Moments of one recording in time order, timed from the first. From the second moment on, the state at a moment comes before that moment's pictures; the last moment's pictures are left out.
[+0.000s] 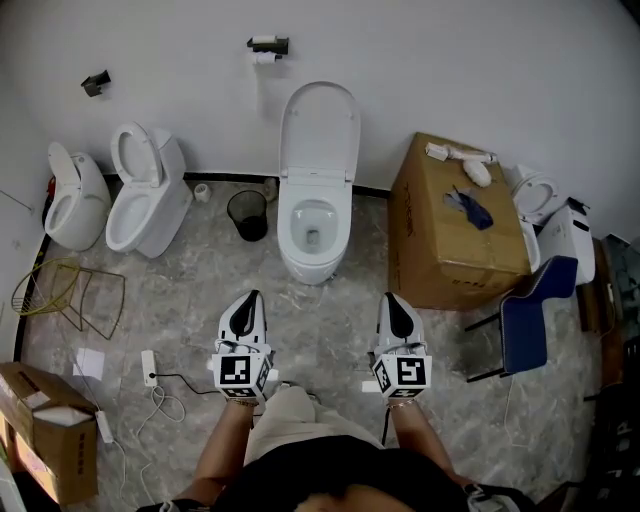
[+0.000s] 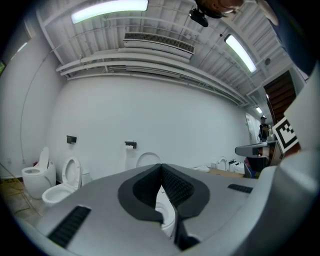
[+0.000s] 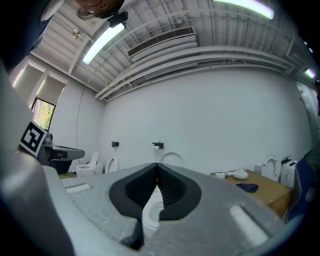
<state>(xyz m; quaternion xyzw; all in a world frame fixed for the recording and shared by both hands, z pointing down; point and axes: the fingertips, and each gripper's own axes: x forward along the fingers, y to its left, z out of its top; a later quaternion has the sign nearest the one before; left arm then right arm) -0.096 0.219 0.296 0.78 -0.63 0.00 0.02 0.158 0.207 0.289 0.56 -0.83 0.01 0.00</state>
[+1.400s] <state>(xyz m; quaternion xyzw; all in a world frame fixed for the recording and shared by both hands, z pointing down) -0.131 0.276 0.306 0.77 -0.63 0.04 0.00 0.131 0.257 0.291 0.59 -0.80 0.03 0.00</state>
